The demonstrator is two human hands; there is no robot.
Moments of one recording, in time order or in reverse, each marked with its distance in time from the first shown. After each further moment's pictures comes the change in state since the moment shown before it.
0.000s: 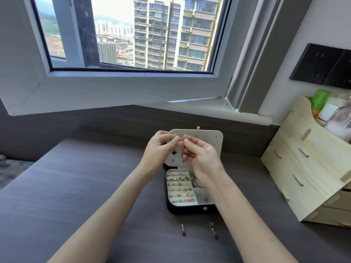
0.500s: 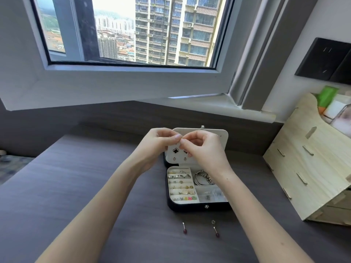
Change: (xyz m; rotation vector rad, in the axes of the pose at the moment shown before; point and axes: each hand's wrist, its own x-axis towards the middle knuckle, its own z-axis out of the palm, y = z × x) left_hand 0.007 0.008 -0.017 -0.116 -0.219 -0.117; right_hand -0.006 -0.012 -0.004 -0.823 -0.028 -0.332
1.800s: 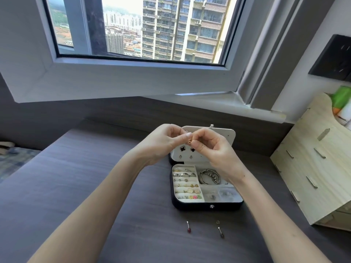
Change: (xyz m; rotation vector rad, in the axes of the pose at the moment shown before) left_hand -0.005 0.017 0.005 0.272 -0.066 0.026; right_hand 0.008 0.022 -0.015 0.218 -0.297 -0.169
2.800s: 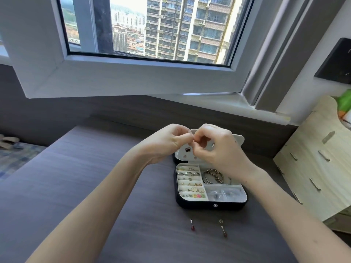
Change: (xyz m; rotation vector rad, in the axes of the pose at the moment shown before) left_hand -0.009 0.009 -0.004 0.020 -0.102 -0.064; right_hand 0.001 -0.029 0.008 -0.646 0.005 -0.280
